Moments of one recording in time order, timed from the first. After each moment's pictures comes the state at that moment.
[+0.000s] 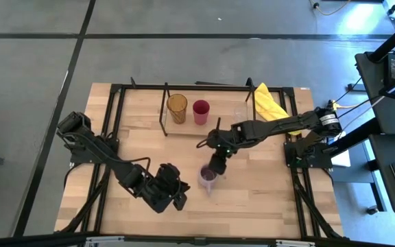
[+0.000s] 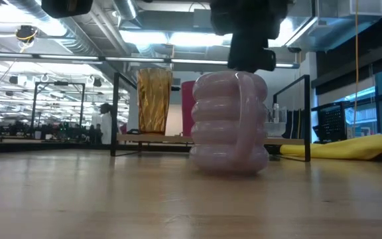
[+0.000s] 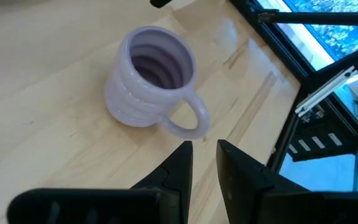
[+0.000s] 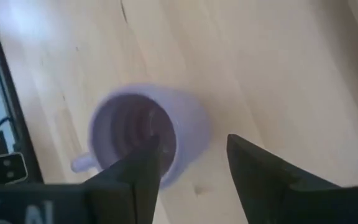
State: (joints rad) left arm -0.63 1.63 1.24 -0.44 -0.63 -1.31; right arm 0.10 1.69 1.35 -0.74 -0.10 0.58
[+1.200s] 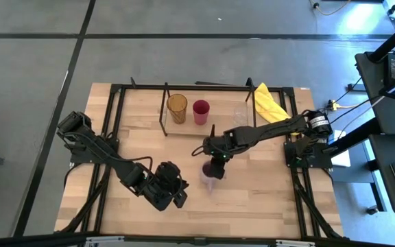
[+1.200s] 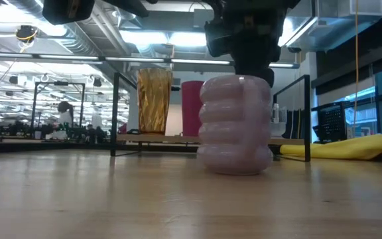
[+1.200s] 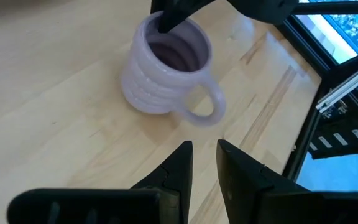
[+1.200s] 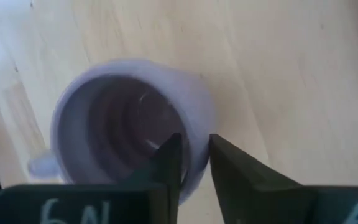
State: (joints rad) left arm -0.61 1.64 1.24 -0.50 -0.61 -1.30; right arm 0.12 1.80 1.35 -0.75 -0.09 0.51
